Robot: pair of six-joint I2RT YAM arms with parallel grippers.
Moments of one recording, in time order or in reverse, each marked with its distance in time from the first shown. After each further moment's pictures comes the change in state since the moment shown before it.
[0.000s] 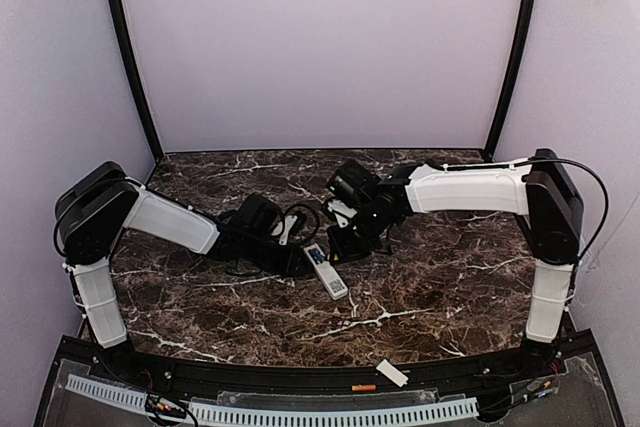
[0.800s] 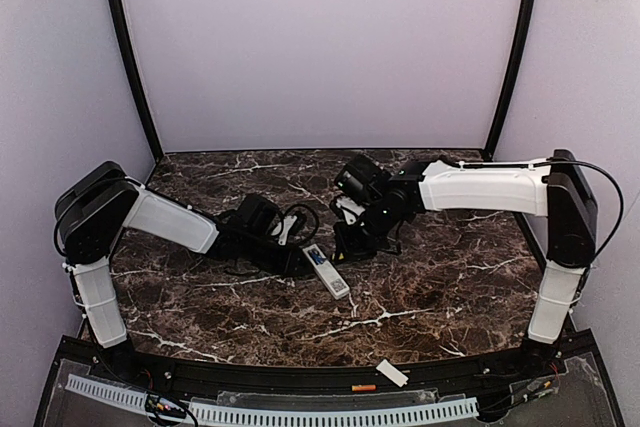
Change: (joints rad) left arm 0.005 0.000 -0.002 0.000 0.046 0.012; right arm 0.008 -0.081 -0.039 -0.034 -0.029 0.094
